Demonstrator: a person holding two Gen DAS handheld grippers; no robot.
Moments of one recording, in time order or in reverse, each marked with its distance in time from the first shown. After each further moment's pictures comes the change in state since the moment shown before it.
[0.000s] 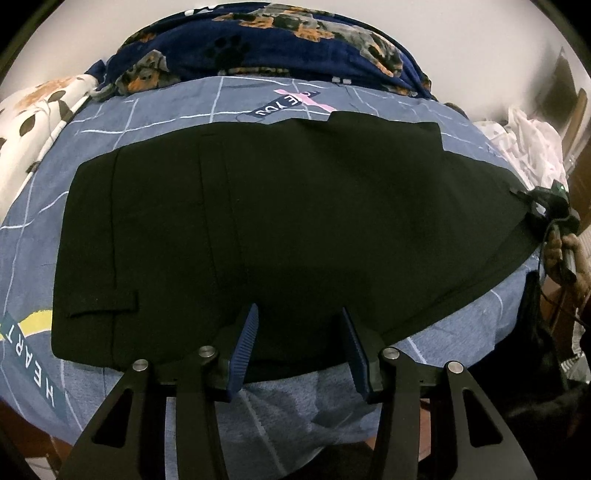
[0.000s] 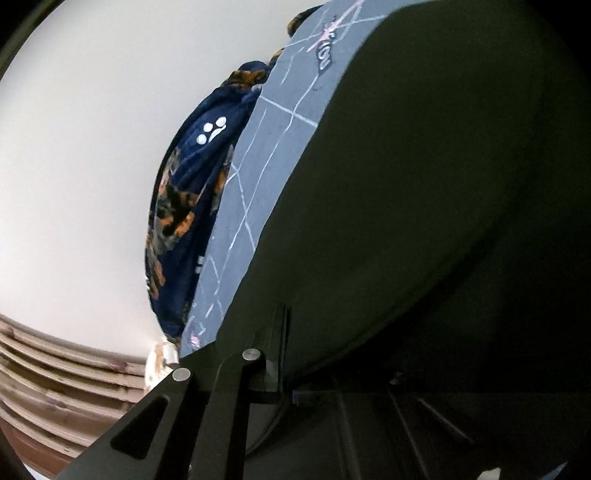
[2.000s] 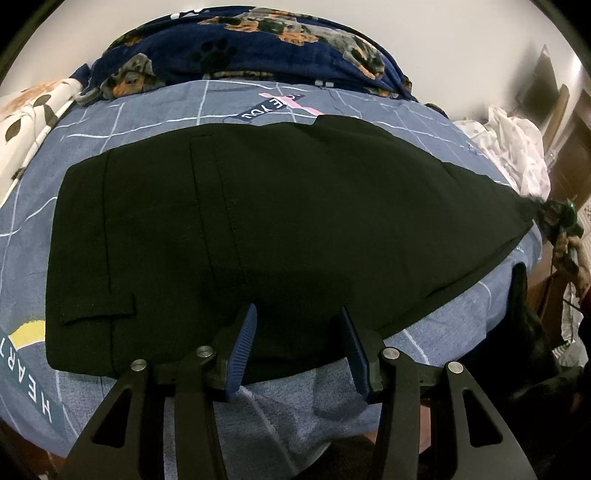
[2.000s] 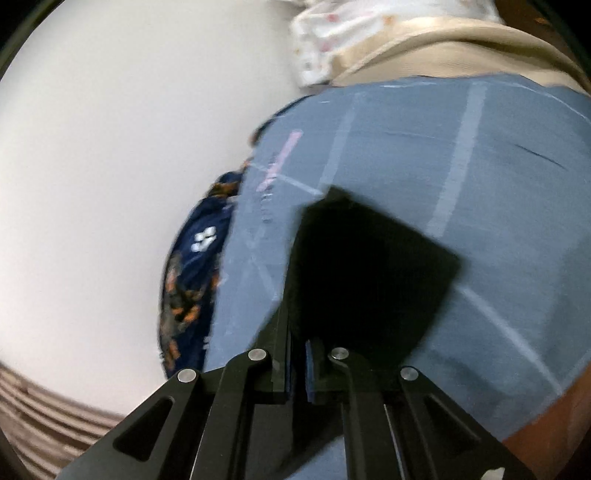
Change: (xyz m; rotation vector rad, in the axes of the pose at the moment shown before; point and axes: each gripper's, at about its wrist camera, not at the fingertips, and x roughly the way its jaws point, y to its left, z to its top) left arm -0.002 0.007 -0.001 0.034 -0.015 -0.078; right arm -0.138 -0.069 0.050 0.121 -0.264 0.029
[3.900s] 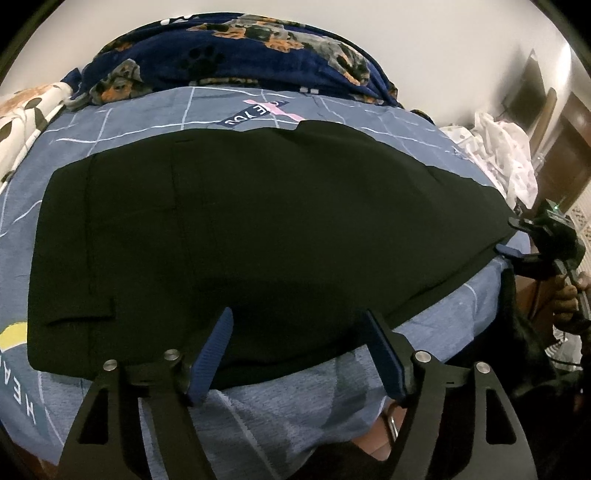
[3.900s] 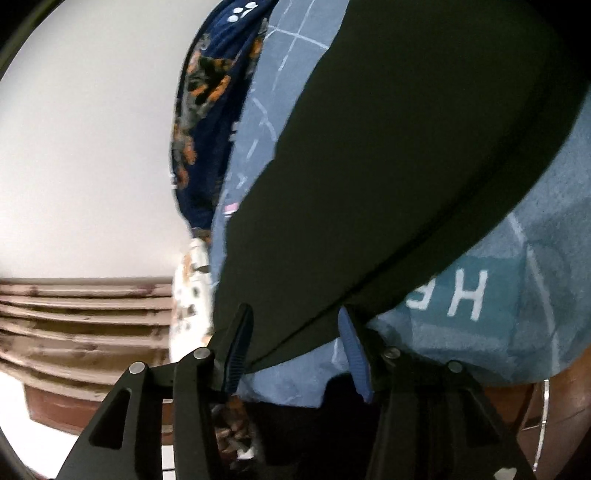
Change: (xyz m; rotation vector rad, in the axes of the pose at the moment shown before) left arm 0.003 -0.004 -0.004 0.011 -0.040 -0.056; right arm 0.083 0.068 -0.215 -0.063 0.590 0.037
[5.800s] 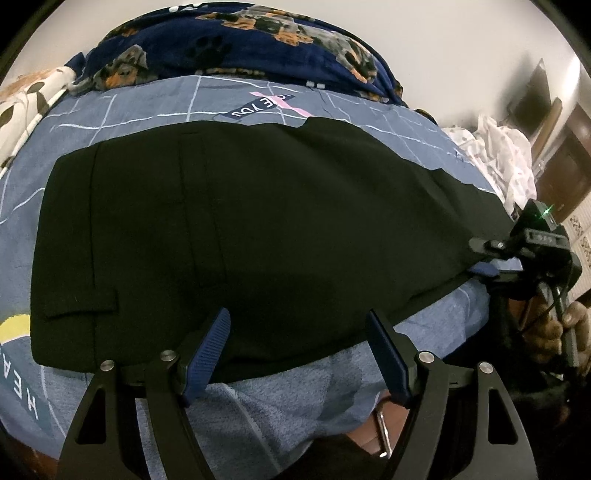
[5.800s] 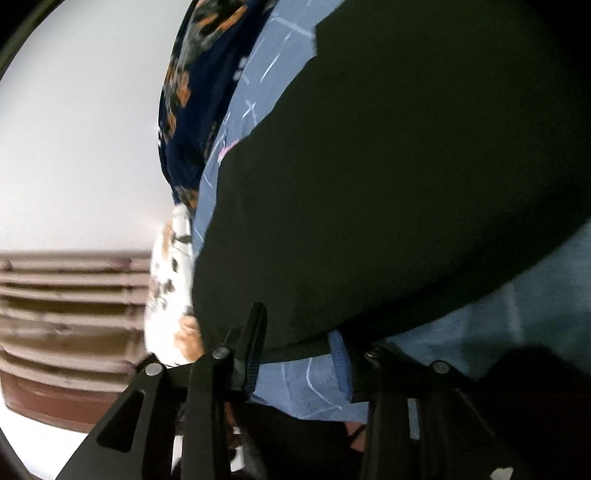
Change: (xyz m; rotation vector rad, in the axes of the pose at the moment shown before) left arm -0.006 0.005 0.003 -0.049 0.040 -0.019; right arm 0.106 0.049 -0.042 -0.073 0.077 -0.075
